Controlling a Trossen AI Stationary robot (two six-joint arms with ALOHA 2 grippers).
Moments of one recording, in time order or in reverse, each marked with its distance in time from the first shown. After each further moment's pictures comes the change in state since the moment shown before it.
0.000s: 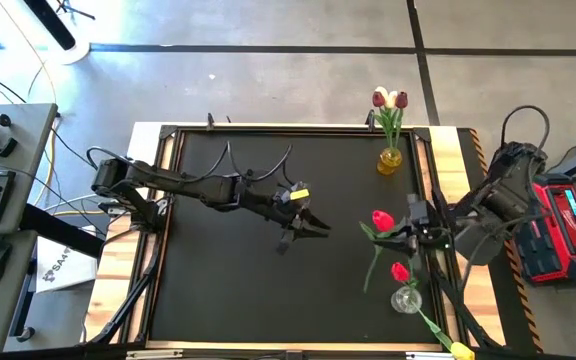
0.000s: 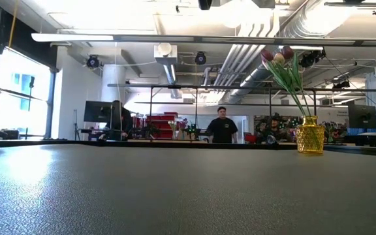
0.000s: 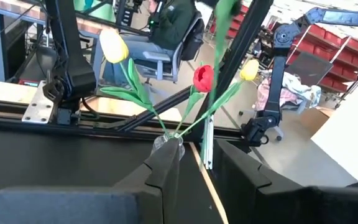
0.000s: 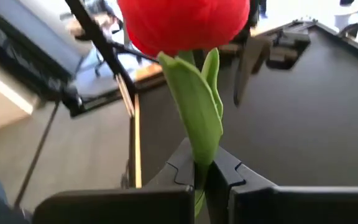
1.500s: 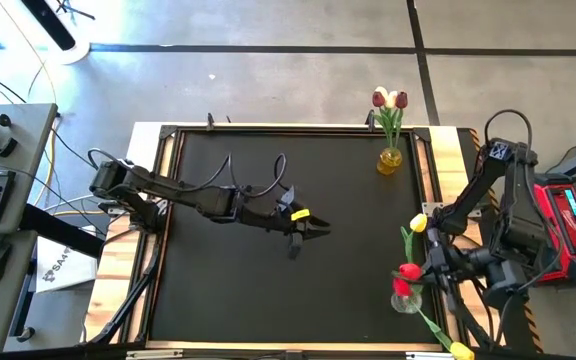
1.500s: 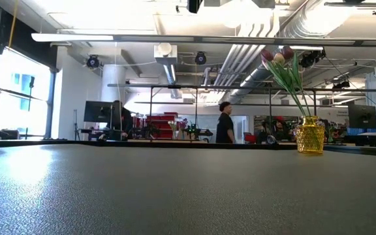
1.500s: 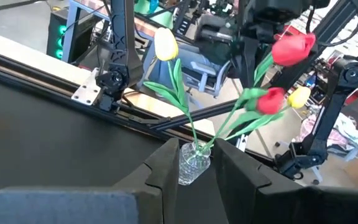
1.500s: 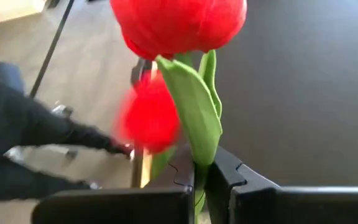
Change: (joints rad) left arm -0.090 0.000 0.000 -0.029 -0.331 -0.175; right arm 0.397 -0.011 -0.164 -0.246 -0.028 0.307
